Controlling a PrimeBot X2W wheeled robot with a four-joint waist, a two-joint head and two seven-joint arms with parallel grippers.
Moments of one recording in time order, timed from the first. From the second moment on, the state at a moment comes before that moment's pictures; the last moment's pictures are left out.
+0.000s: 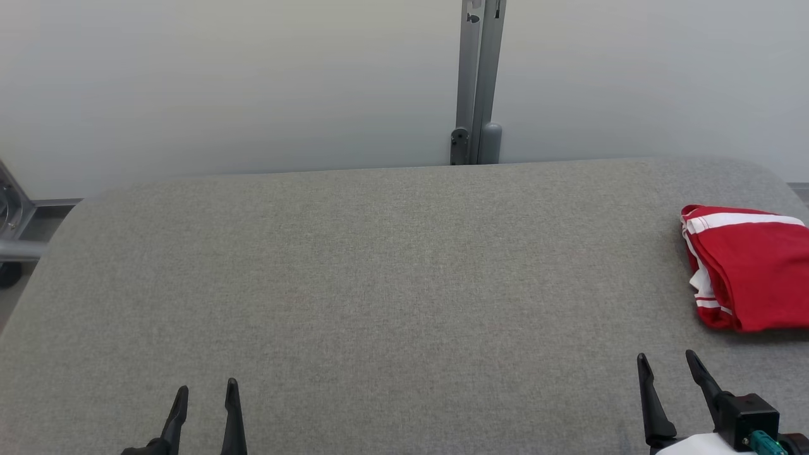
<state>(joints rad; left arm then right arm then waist) 0.18 0.05 -0.02 0.18 -0.26 -0.07 -0.26 0.14 -0.05 -0.09 0.20 0.04 0.13 -0.26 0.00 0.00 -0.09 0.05</state>
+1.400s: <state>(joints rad) 0.11 0.04 0.01 0.24 -0.73 -0.10 -0.12 0.07 -0.04 -0.09 0.26 0.60 0.13 -0.13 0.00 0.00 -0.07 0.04</state>
